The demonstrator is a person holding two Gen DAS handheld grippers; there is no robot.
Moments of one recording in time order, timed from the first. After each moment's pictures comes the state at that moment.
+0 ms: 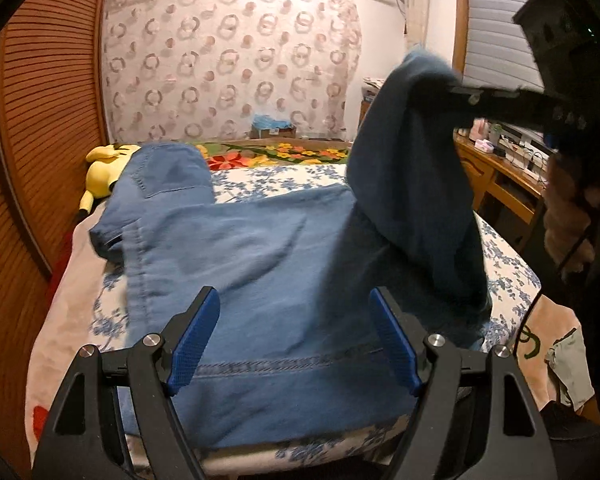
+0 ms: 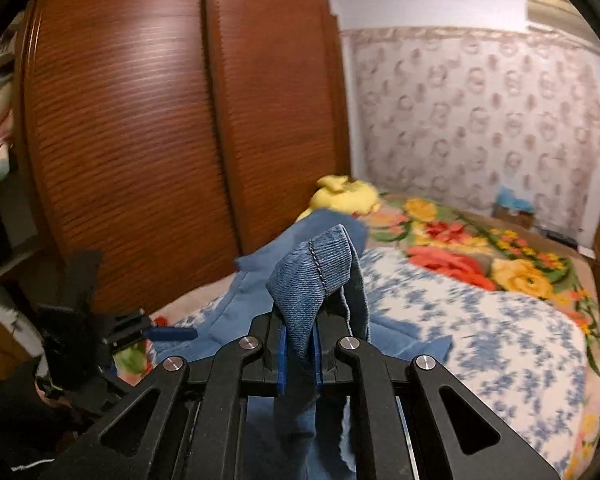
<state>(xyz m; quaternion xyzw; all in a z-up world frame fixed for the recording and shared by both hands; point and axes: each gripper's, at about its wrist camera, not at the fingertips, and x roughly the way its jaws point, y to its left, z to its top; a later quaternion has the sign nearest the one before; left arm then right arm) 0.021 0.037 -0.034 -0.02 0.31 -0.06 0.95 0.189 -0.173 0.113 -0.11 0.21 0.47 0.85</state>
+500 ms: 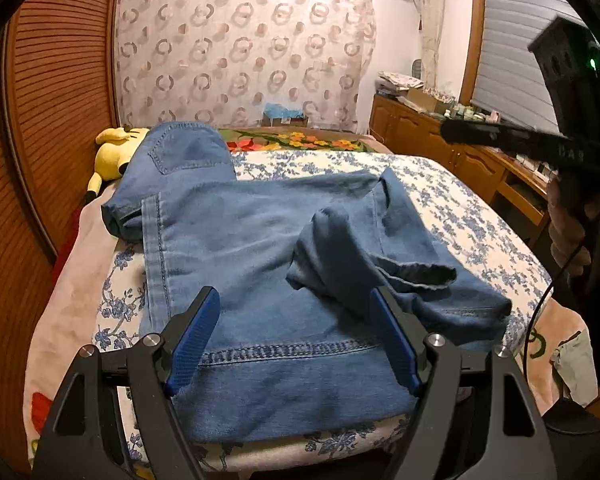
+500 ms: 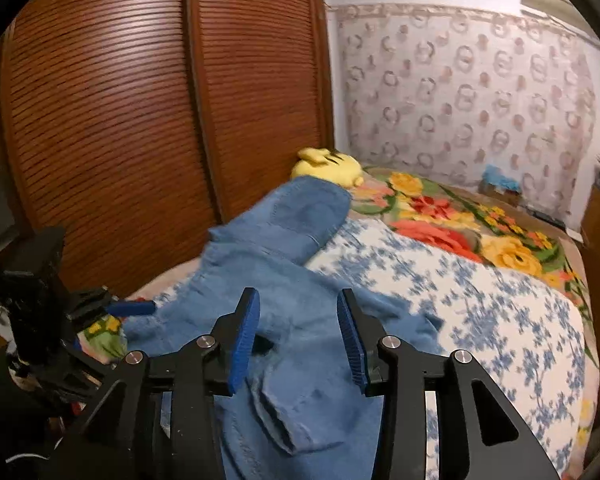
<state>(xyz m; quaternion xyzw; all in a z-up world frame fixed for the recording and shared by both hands) 0.029 0.063 -0.053 -0.04 0.33 -0.05 0.94 0.169 -0.165 0.095 -0.12 0.25 0.42 0.87</state>
